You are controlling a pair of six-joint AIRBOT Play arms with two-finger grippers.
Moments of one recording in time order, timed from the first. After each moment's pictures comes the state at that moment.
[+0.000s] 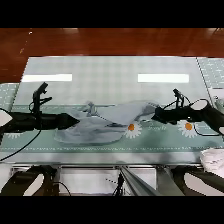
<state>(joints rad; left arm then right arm) -0.05 -0.73 0.60 0.74 -1.18 -1.32 -0.06 -1.21 0.64 -0.81 0.92 1.31</state>
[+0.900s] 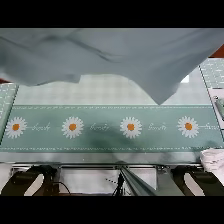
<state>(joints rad) -0.05 -0.68 1.79 1.20 -0.97 -1.33 -0.06 -0.75 1.65 -1.32 0.91 1.50</state>
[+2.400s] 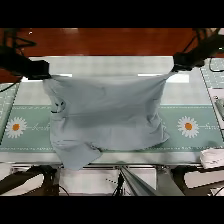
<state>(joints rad) -0.05 -1.26 1.46 1.32 -1.41 -1.52 -0.06 -1.65 1.81 -1.29 1.48 1.47</state>
